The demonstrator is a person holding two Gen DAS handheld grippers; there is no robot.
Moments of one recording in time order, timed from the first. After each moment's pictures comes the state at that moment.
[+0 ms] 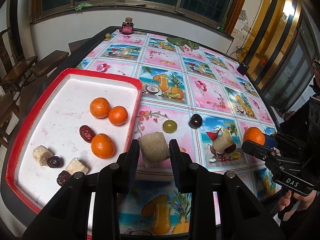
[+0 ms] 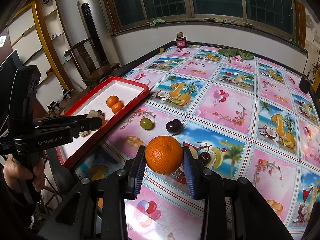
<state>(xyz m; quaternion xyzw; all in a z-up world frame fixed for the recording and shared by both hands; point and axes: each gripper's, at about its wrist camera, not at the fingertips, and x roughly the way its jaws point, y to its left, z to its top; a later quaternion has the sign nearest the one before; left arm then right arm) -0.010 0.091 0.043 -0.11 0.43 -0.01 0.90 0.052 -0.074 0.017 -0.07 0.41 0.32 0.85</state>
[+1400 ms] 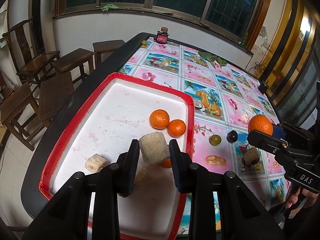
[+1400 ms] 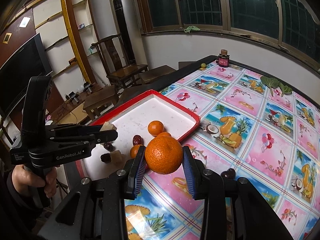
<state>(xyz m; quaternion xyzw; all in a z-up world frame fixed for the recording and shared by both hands) -0.025 0.180 0.047 -0.14 0.41 0.06 0.90 0.057 0.040 0.045 -0.10 0.37 0.41 0.83</state>
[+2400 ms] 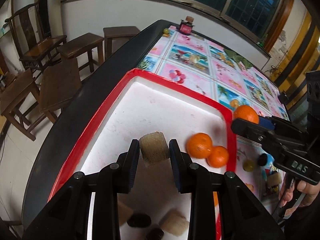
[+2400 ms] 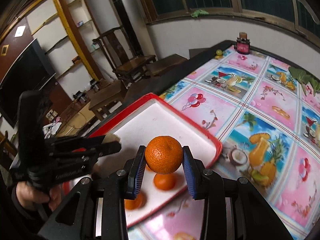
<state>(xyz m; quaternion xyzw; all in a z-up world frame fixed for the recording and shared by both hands) 0.042 0.239 0.005 -0.17 0.45 0.09 0.87 0.160 0.126 -0.002 -0.08 0.43 0.43 0.79</state>
